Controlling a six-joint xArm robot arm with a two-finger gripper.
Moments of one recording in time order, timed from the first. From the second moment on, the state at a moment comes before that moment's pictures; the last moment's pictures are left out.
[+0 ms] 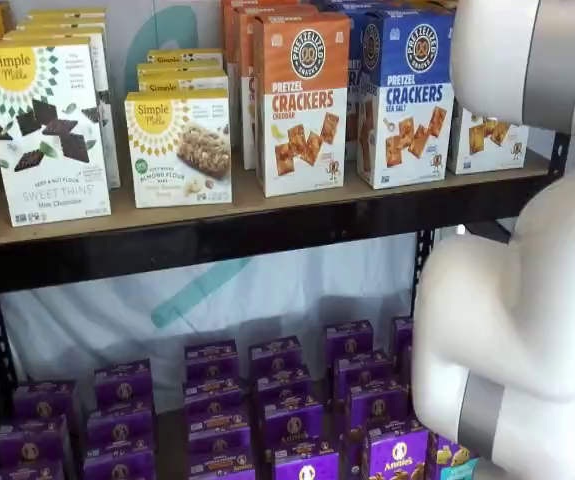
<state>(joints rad) -0.88 -0.38 -1.53 0.64 1.84 -2.16</state>
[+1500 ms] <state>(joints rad) -0.72 -0.24 -1.61 0.55 1.53 -2.15</state>
